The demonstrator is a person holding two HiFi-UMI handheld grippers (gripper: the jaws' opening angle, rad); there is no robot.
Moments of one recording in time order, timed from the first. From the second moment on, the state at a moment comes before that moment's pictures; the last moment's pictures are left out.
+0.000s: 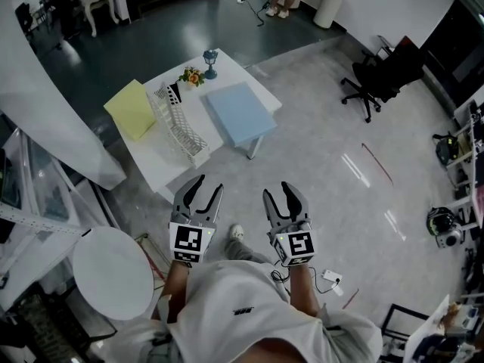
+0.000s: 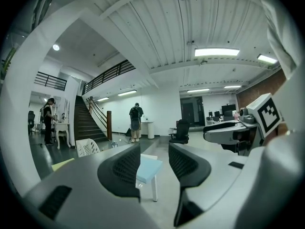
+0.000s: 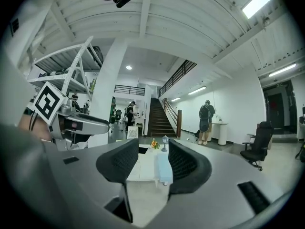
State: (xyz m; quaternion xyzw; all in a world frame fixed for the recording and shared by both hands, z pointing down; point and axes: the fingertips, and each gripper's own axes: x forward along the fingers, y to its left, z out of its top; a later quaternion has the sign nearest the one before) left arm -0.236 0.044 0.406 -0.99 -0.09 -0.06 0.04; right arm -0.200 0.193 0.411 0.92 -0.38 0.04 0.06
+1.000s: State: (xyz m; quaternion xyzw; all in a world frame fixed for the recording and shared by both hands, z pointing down) left arm -0.061 0.062 0.403 -0.99 -0.05 -0.08 0.04; right arm -0.010 0.216 0.416 0.91 -0.41 0.06 0.05
